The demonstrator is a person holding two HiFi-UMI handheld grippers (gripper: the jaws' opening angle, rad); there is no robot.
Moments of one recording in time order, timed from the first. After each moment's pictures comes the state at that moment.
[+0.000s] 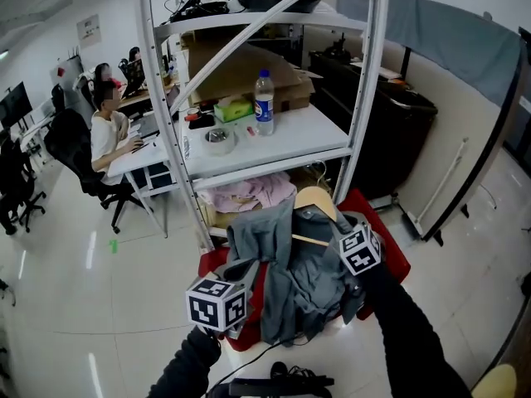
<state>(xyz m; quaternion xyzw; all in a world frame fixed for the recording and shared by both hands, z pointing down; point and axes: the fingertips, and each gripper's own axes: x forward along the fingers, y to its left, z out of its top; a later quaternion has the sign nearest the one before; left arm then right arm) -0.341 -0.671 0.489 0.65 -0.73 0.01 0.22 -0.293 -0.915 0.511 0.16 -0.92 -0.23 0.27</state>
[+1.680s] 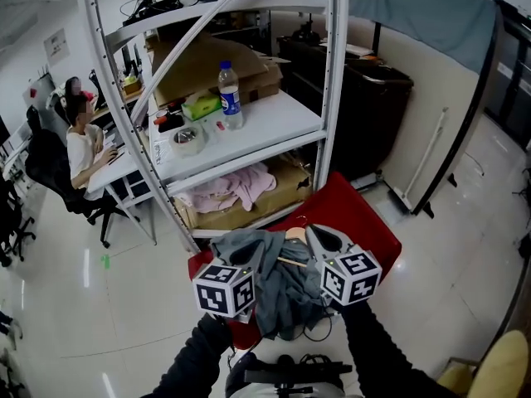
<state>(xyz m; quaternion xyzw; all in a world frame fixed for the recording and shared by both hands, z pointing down) -0.322 -0.752 0.488 0.68 -0.70 0.01 0.19 -0.257 -0.833 0.460 0.18 -0.98 0.08 0.04</state>
